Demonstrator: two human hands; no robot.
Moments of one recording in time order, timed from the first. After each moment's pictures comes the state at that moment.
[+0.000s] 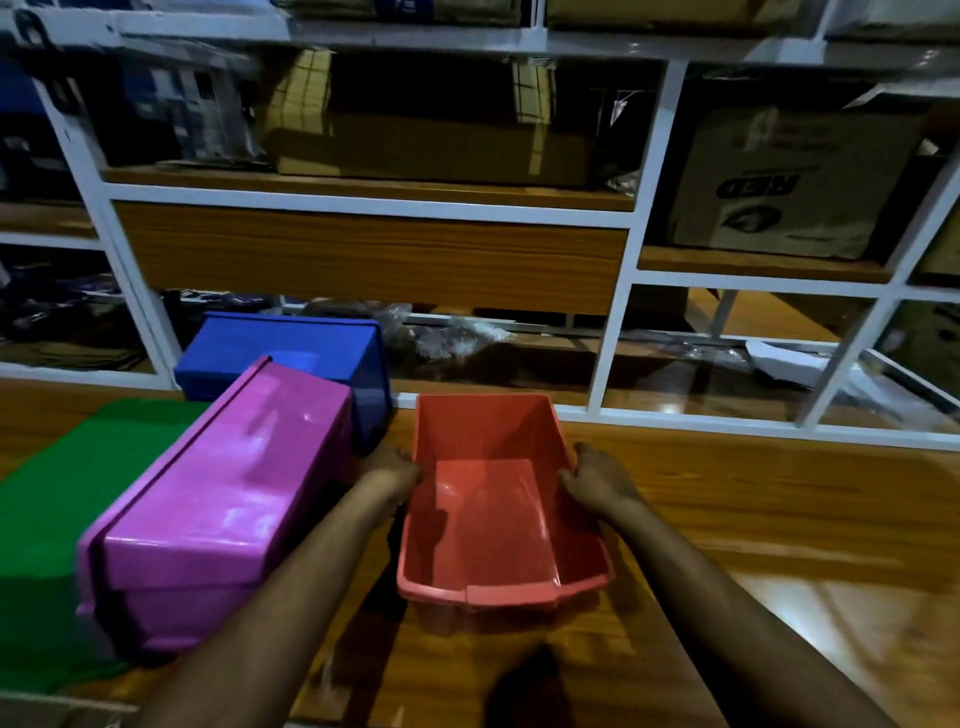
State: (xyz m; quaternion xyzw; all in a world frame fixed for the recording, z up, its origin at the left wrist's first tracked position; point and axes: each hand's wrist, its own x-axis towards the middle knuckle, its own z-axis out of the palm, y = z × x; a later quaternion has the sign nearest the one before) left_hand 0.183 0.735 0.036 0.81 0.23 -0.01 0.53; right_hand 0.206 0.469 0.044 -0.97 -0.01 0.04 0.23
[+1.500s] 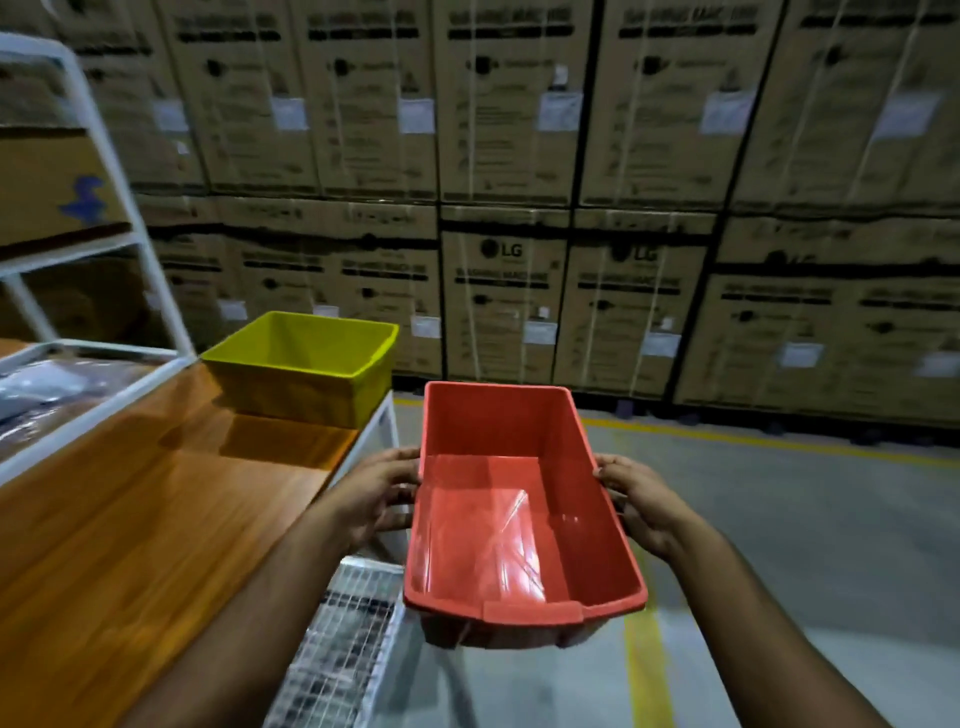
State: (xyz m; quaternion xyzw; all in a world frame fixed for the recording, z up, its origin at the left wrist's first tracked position) left_hand -0.113 0.040 0.074 0.56 -0.37 -0.59 0.45; right_hand -0.416 -0.047 0.034 -0.43 0.49 -0.38 0.66
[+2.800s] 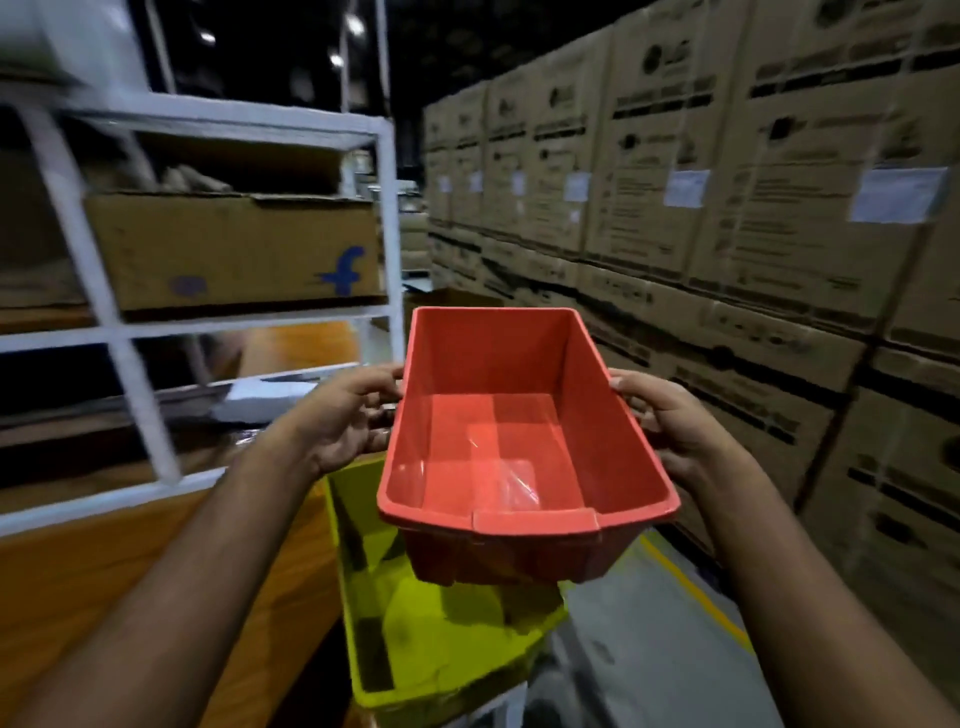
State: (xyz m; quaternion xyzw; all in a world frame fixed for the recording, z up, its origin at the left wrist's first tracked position) left_hand 0.147 -0.289 0.217 0.61 -0.15 -0.26 0.73; right_hand 0.039 -0.604 0.195 -0.60 0.10 -0.13 0.78
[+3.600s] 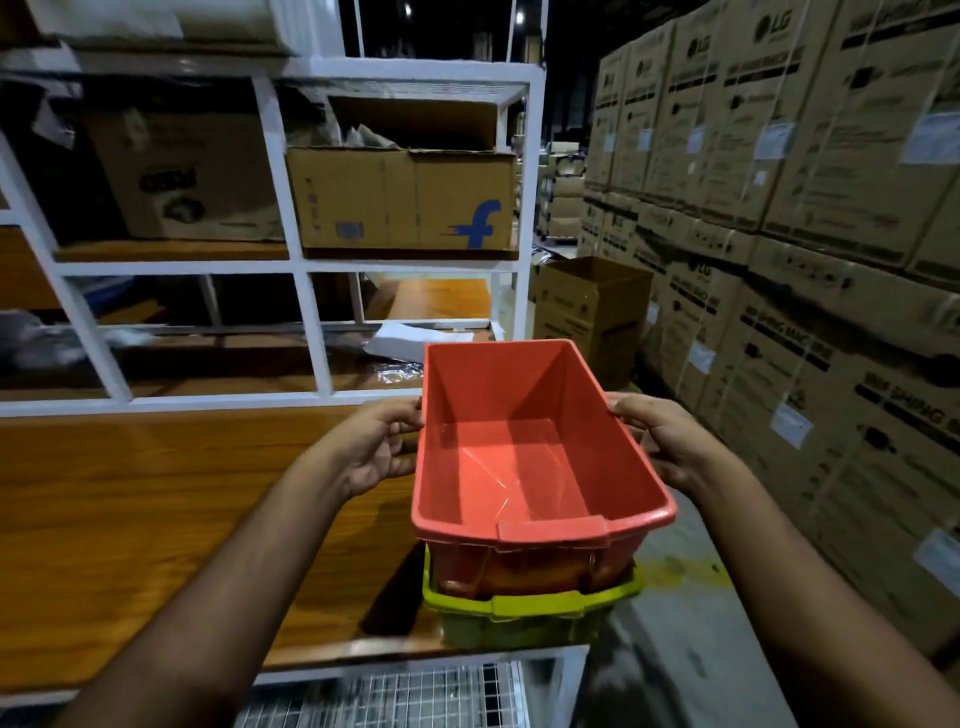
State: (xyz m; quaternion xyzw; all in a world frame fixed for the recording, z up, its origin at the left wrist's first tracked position) left_hand 0.103 -0.225 0.139 0.63 0.02 -0.18 0.76; right_hand 0.109 -0.557 0.124 -0.61 0.05 0.06 0.79
